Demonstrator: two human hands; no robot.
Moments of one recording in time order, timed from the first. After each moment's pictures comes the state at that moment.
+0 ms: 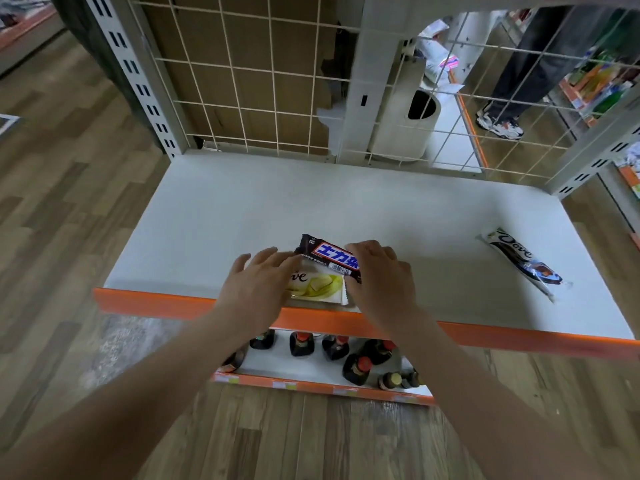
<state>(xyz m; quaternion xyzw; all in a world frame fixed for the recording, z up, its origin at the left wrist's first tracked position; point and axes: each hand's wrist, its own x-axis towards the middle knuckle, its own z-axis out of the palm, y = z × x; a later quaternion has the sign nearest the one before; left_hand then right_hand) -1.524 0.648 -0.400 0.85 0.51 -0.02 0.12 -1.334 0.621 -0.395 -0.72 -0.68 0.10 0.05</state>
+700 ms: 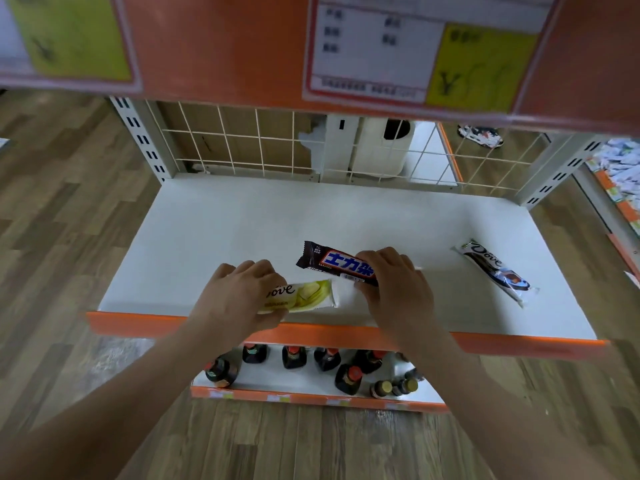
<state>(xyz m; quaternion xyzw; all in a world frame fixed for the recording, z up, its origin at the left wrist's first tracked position) -1.531 0.648 -0.366 0.89 0.45 0.01 0.10 -1.303 0.601 -0.362 -0.73 -0.67 0.07 0.13</state>
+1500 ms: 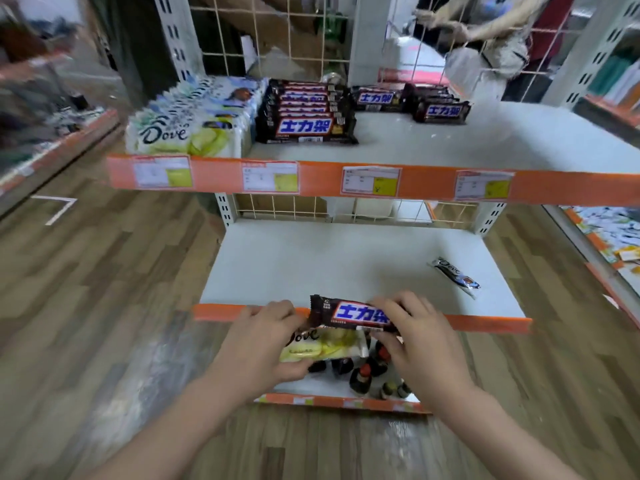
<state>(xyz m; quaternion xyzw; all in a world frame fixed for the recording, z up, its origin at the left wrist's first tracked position) -1.589 0.480 -0.211 0.90 0.43 0.08 0.08 -1.368 0.420 -0.197 -0.67 -0.71 0.02 0.19</state>
